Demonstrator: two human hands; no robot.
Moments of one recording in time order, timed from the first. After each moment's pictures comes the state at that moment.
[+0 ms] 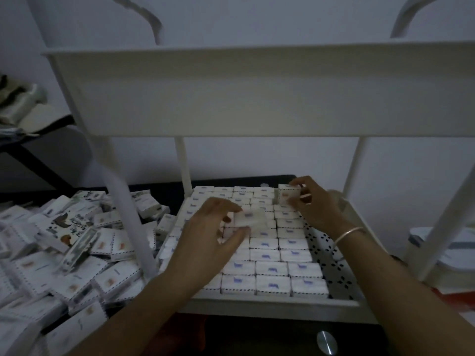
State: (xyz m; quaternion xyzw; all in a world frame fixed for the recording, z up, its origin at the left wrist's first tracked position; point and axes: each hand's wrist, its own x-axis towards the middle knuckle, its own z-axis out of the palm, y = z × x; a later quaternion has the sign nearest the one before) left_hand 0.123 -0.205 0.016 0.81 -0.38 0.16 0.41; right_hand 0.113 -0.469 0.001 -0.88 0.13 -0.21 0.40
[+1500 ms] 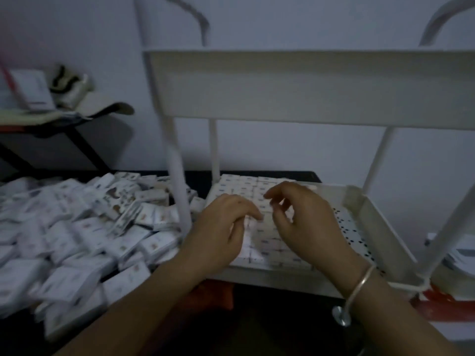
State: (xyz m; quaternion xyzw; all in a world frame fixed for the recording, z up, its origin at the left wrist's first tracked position) left_hand 0.106 -0.159 0.016 0.79 -0.46 0.20 0.35; right_hand 0.035 -0.329 0.044 -0.93 -0.02 -0.31 0.21
